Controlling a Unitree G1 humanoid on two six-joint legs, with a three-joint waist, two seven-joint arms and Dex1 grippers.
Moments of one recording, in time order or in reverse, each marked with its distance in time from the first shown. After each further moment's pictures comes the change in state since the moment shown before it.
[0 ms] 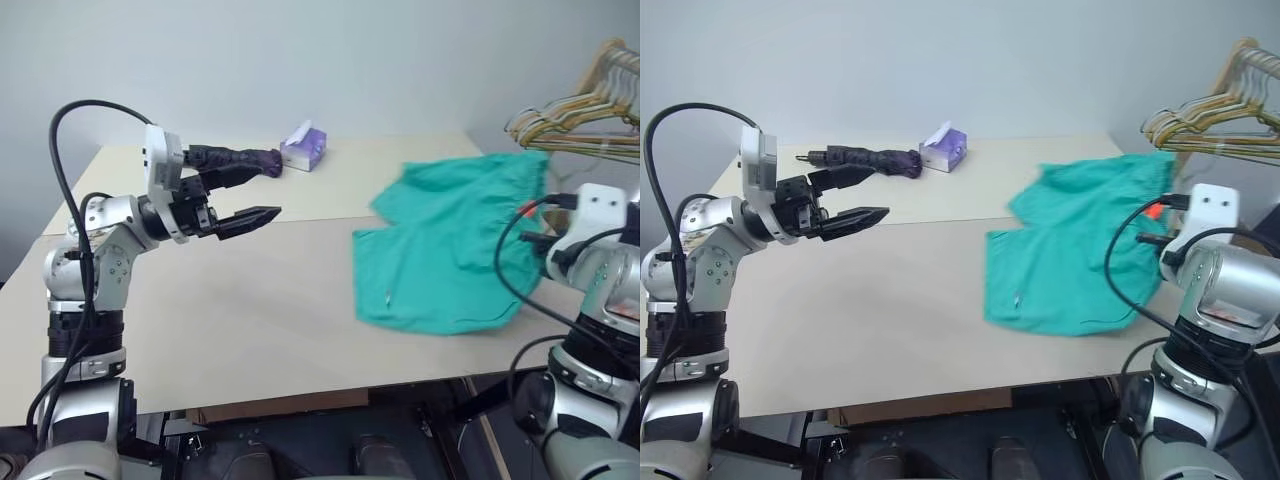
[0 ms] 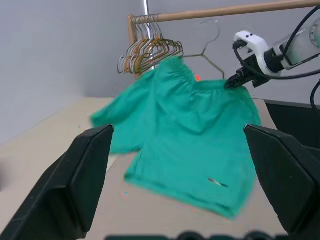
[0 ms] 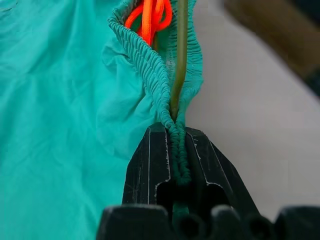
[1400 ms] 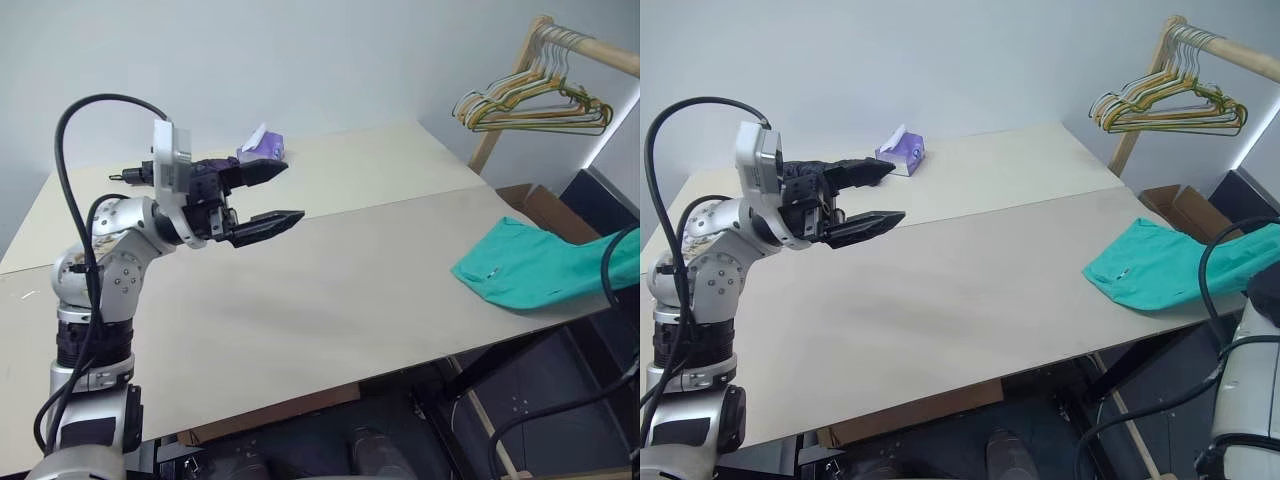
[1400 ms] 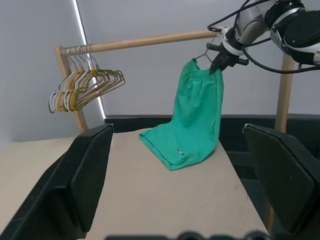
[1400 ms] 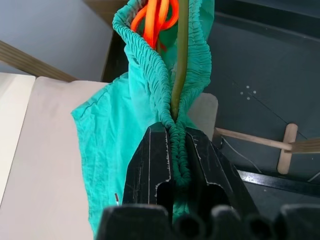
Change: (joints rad) left arm 0.030 -0.030 -0.018 -0.164 -0.144 0.037 0.037; right arm -0.636 -0.492 -0.509 0.986 -0.056 -0.184 -0.338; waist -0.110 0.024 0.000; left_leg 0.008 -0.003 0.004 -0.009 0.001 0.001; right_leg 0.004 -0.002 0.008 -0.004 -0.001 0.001
